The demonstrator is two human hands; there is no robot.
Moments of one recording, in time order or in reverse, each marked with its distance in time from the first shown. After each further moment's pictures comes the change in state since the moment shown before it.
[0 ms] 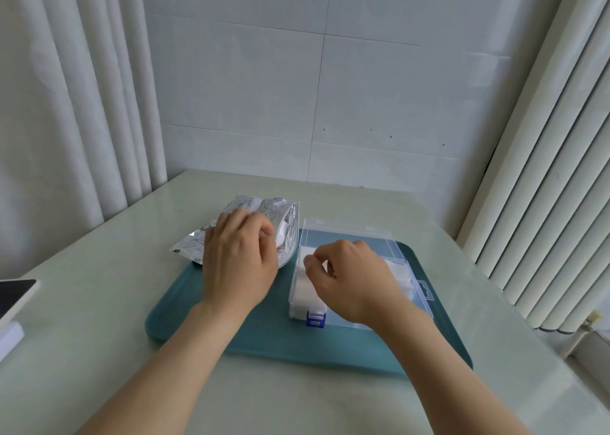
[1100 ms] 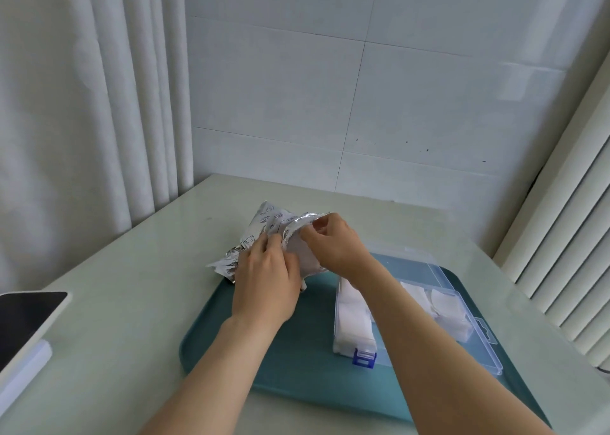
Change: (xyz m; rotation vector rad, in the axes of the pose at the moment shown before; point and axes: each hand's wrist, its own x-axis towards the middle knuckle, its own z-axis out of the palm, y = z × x) left_hand 0.008 -0.040 0.026 0.023 -0.328 -0.303; right_hand 0.126 -0.036 0.053 0.507 -0.086 0.278
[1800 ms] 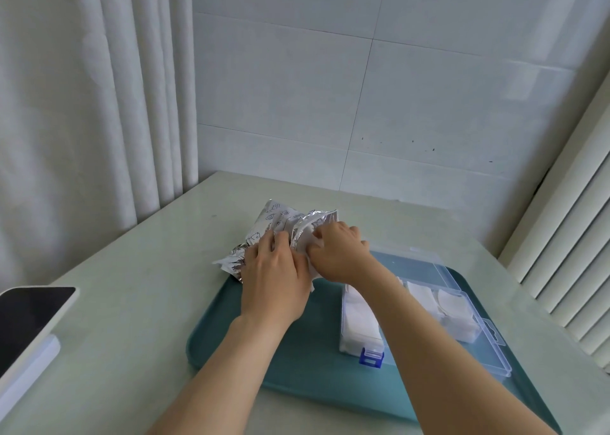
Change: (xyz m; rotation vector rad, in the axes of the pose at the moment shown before) left_hand 0.003 -0.006 0.010 0.042 -0.047 0.008; right_hand -0.003 0.000 0.006 -0.495 -0.089 -0.041
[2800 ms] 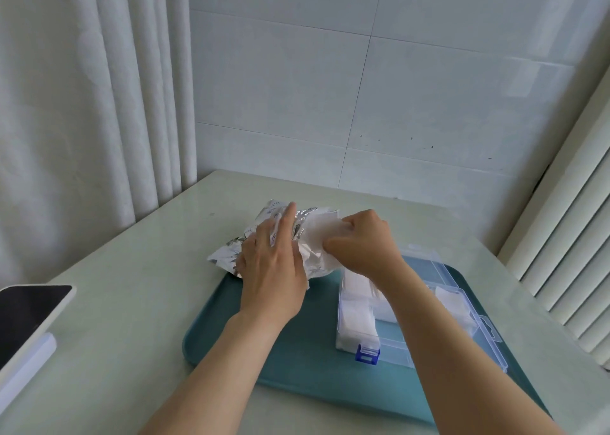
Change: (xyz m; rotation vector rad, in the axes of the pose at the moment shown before) left_hand -0.007 0.009 -0.008 -0.106 0.095 0.054; right_hand -0.022 0.015 -0.030 0.353 0.195 0.066
